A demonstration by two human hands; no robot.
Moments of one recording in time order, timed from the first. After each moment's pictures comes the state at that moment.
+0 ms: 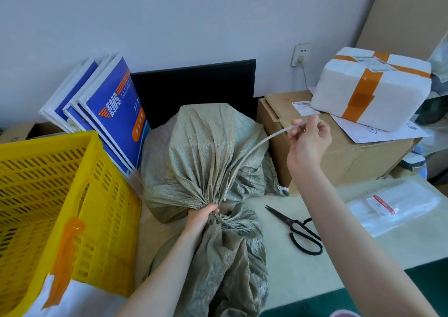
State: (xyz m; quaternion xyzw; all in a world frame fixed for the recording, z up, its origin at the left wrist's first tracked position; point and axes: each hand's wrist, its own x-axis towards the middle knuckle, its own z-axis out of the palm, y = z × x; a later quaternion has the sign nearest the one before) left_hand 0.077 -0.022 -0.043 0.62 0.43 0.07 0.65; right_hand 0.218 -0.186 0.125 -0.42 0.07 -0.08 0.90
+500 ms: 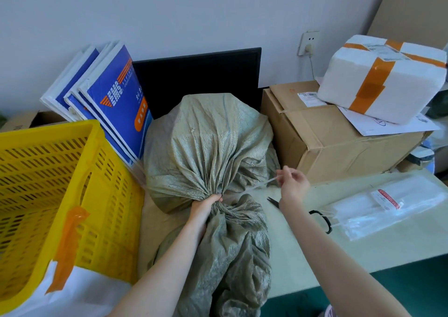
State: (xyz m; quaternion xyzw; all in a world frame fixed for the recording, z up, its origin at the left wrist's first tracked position) left_hand 0.080 -0.026 -0.042 0.60 0.44 0.05 0.67; right_hand 0.200 -0.193 -0.017 -0.62 0.19 0.02 0.76
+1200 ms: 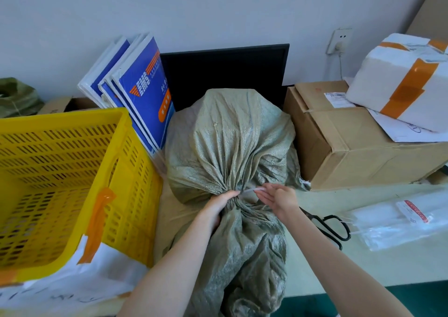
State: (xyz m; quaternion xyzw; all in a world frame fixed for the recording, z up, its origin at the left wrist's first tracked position) left_hand 0.070 -0.024 -0.018 0.57 0.45 -0.09 0.68; right_hand 0.172 -0.160 -0.038 -0.56 0.13 0.33 0.75
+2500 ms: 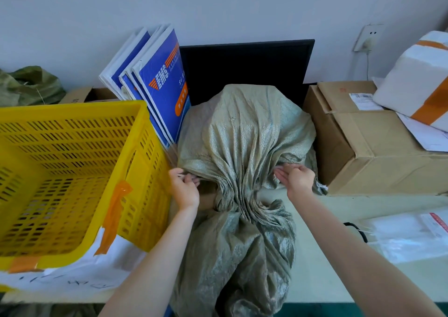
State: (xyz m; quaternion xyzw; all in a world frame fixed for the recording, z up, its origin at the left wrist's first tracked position) left_hand 0.040 0.051 -0.030 0.59 0.50 0.37 0.52; right_hand 0.197 -0.130 -0.004 -0.58 0.17 0.21 0.77
